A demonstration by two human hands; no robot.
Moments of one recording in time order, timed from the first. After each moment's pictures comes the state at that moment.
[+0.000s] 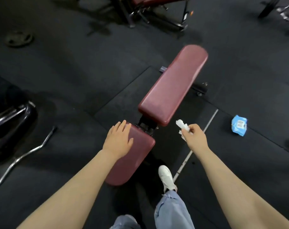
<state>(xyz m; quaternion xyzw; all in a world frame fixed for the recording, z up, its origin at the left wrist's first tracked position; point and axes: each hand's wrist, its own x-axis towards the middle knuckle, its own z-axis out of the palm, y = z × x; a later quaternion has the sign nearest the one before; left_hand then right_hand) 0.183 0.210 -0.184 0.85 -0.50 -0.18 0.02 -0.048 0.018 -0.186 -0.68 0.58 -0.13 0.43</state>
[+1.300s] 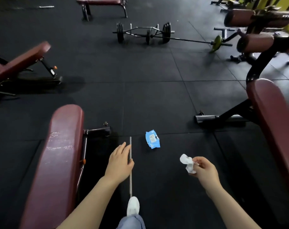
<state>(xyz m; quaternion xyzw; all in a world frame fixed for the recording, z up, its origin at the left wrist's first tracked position) -0.182 -0.299 -0.089 0.65 -0.71 -0.25 0.10 -0.495 -0.238 -0.077 -0.30 0.75 -0.38 0.45</state>
